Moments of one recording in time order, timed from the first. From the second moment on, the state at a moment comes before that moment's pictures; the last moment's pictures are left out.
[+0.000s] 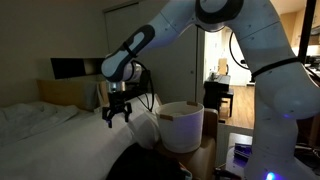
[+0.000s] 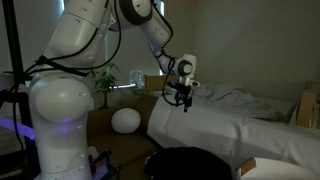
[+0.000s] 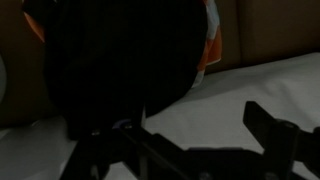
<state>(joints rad) 0.08 0.41 0.05 -1.85 0.12 2.23 0.27</state>
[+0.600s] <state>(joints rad) 0.07 0.66 0.04 -1.84 0.28 2.60 0.39</state>
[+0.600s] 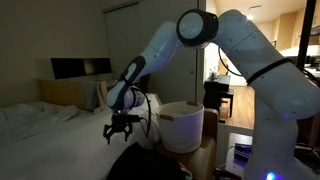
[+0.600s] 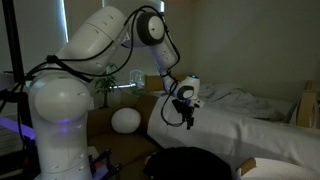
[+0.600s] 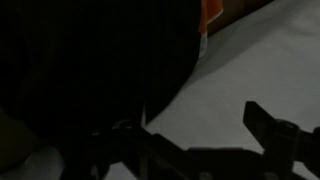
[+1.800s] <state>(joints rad) 0.03 0.52 -0.03 -2.16 0.55 2.59 0.67</state>
